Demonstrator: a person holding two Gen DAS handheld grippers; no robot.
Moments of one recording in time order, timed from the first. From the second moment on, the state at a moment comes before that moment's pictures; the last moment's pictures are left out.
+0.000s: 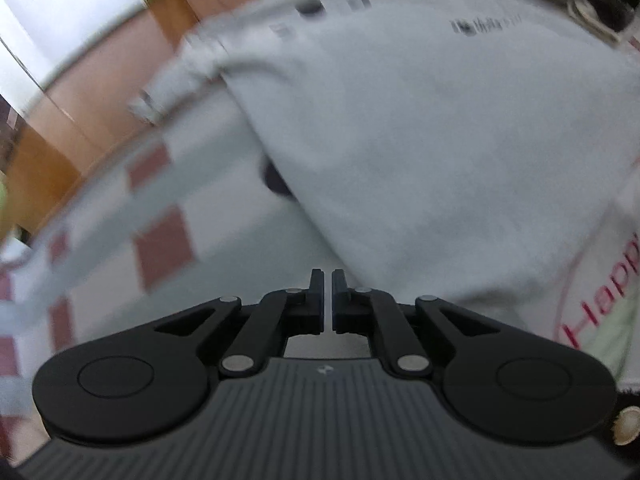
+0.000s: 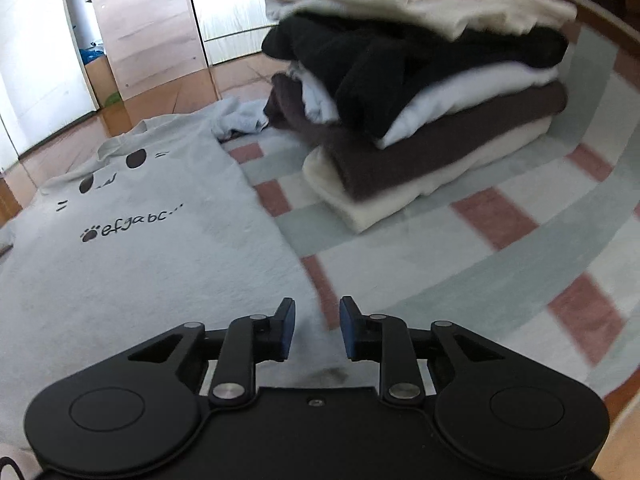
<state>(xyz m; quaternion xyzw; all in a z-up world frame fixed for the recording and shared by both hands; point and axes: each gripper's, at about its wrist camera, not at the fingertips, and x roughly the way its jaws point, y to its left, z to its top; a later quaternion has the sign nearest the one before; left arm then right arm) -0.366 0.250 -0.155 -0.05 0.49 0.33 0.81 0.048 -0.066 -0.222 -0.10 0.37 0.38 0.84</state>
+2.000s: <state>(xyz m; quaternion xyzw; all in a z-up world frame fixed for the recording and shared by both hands) -0.353 0.276 -0.161 -0.10 0.45 0.23 0.86 0.075 -0.043 -0.197 -0.08 0.34 0.46 0.82</state>
